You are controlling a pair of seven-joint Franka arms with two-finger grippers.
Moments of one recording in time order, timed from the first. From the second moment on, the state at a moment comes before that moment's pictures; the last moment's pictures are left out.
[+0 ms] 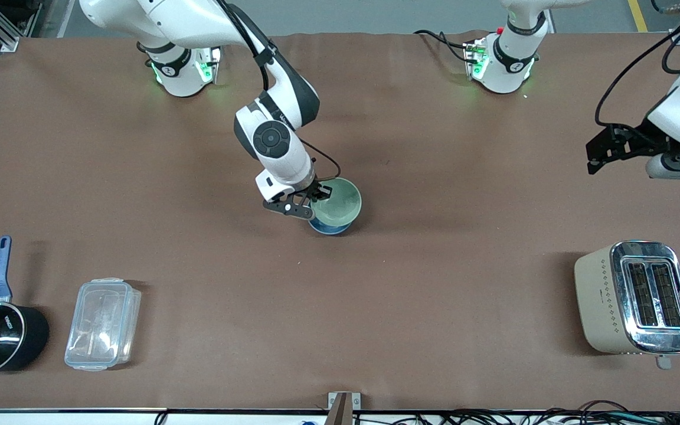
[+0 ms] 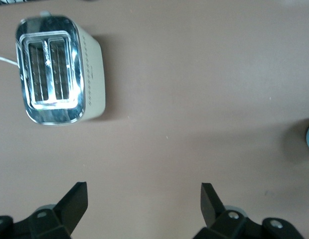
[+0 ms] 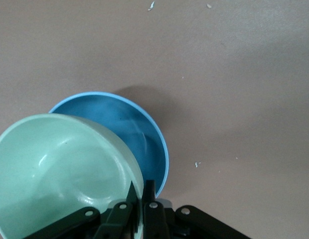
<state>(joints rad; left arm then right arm) -0.01 0.05 -0.17 -1.46 0.06 1.55 -0.06 0.71 0.50 0.00 -1.83 0.20 2.35 0.86</state>
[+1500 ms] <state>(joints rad) -0.08 -0.06 -0.11 -1.64 -0.02 1.64 -0.13 0.17 0.01 -0.15 -1.59 0.02 1.66 0.34</state>
